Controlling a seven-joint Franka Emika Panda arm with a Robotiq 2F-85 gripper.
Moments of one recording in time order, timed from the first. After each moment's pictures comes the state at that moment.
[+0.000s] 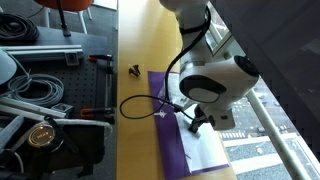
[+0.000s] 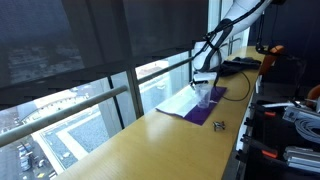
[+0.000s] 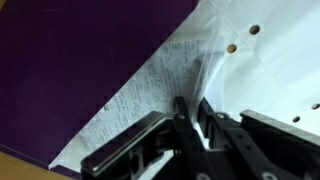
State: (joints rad) arm -0.03 0.87 -0.23 -1.66 0.15 2.67 0.48
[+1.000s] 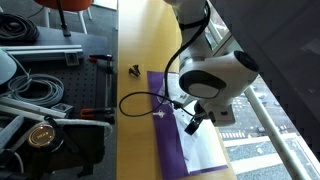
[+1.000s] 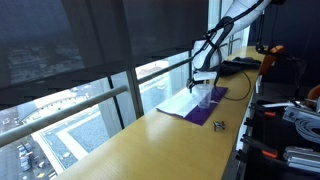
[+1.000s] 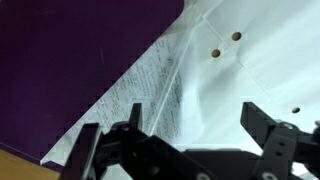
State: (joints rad) arm -0.02 0.84 -0.23 -1.69 0.15 2.67 0.47
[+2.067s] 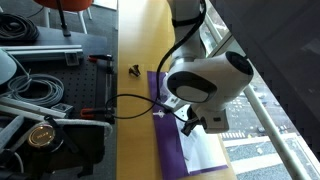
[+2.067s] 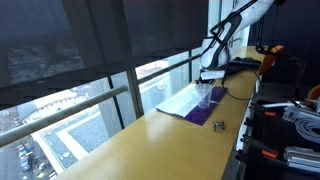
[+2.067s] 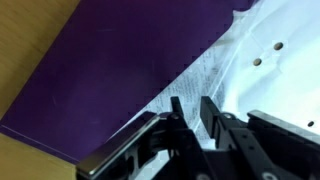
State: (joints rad) arm -0.04 0.76 -0.24 -1.84 0.15 2.75 0.45
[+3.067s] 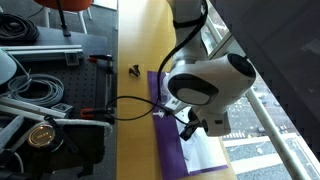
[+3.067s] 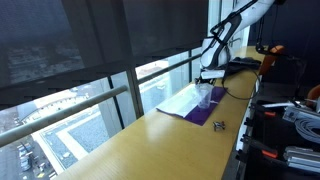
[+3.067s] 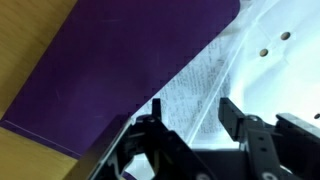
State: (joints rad) arm -0.05 0.76 -0.24 -1.83 0.15 2.75 0.45
